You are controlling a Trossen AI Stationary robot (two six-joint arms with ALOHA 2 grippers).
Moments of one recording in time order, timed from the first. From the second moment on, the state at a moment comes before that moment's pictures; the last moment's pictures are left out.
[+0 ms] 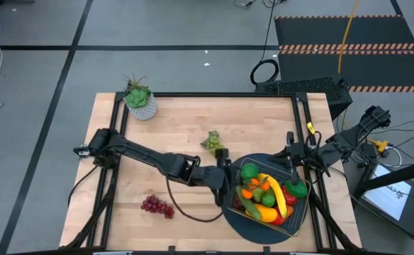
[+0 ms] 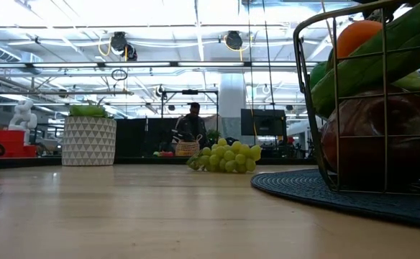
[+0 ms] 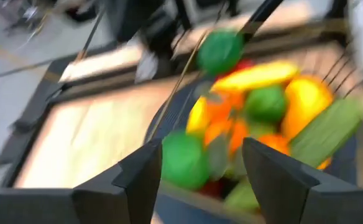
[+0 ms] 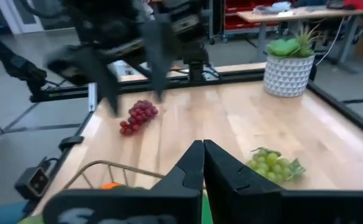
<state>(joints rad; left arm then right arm) -0.31 1.95 1.75 -0.33 -0.37 0.08 0.60 0.53 0.52 -0.24 0.60 0.26</state>
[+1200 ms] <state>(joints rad) 0.18 1.73 1.31 -0.38 -0.19 0.07 0.54 0.54 0.52 -0.41 1.08 0.04</state>
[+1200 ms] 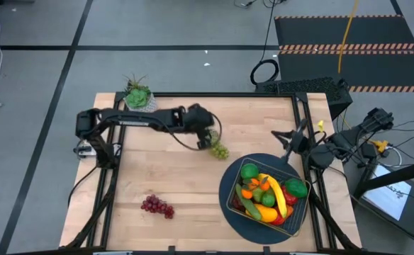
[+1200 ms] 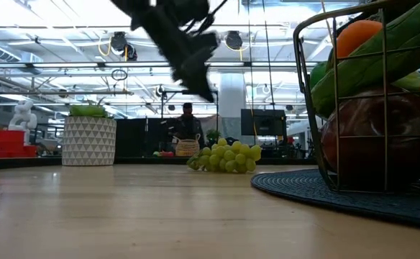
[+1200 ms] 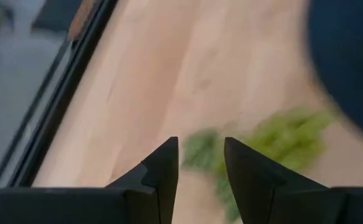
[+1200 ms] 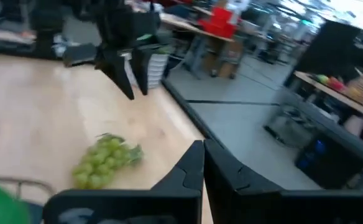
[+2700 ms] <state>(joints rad) 0.40 1.69 1.14 -0.47 0.34 -0.40 0.30 0.74 0.50 0.26 0.86 1.08</state>
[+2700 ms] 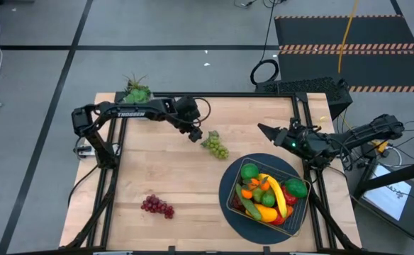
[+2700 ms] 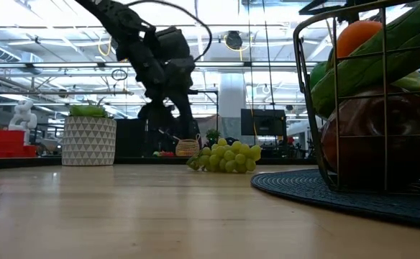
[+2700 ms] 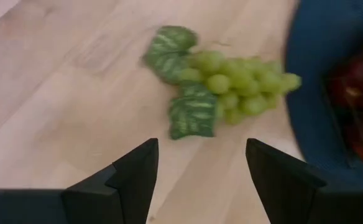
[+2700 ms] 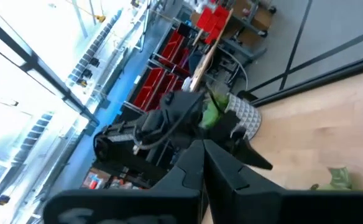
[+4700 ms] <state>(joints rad) 0.35 2.13 1.53 -0.47 0.31 0.23 0.26 0.56 0.50 0.04 0.67 0.93</state>
